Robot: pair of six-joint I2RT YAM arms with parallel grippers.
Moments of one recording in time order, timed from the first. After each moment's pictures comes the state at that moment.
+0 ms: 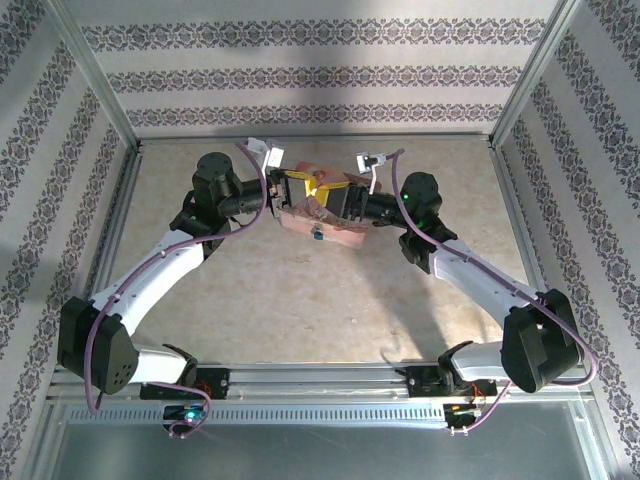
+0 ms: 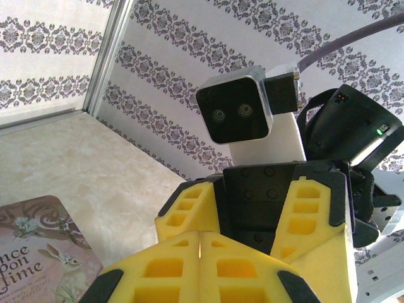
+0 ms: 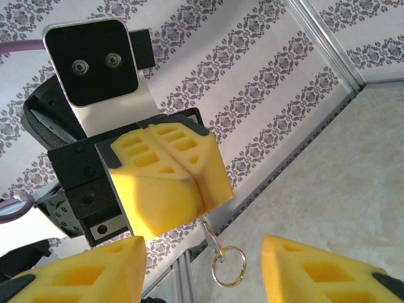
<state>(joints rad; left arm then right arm) -0.41 1.34 1.09 0.21 0.78 -0.43 0.47 1.34 0.89 0.56 -0.82 0.84</state>
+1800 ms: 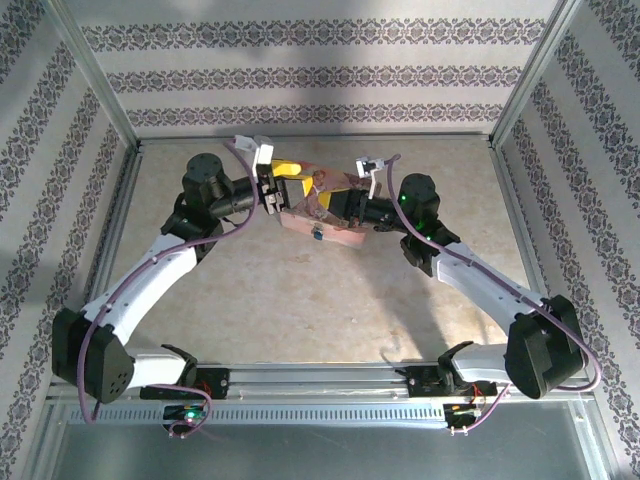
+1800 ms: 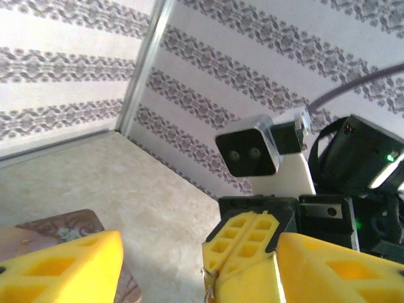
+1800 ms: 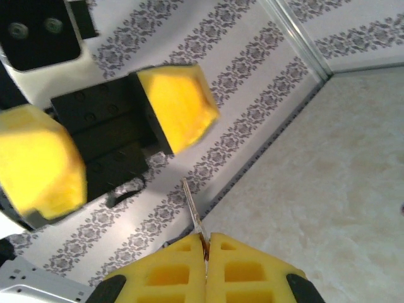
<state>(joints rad) -0.38 1.27 1.07 0.19 0.68 -0.40 0.47 1.30 0.88 0.39 -0.76 0.74</state>
